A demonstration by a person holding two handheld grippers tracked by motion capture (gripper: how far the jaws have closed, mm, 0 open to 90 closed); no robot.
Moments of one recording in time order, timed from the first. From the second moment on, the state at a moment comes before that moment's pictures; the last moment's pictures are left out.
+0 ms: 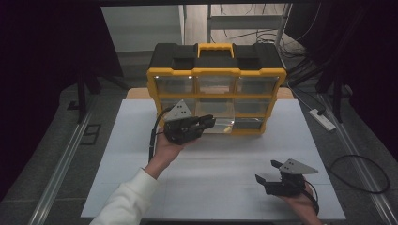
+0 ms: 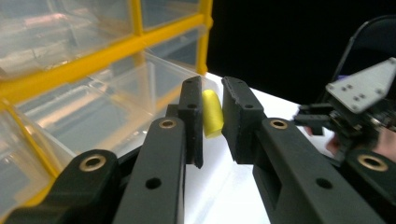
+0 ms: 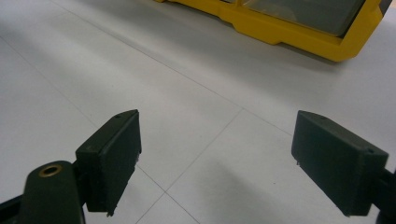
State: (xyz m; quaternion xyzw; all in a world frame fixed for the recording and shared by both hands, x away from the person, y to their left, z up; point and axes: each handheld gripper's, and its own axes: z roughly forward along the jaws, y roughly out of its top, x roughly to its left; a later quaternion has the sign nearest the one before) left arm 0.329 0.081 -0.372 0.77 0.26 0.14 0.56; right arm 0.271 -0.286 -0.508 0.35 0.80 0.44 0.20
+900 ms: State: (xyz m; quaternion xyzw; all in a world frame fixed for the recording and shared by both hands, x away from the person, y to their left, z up) left arm 0.338 0.105 -0.376 0.77 0.32 0.16 0.53; right arm 0.272 -0.289 -0.506 0.35 0.80 0.45 0.20
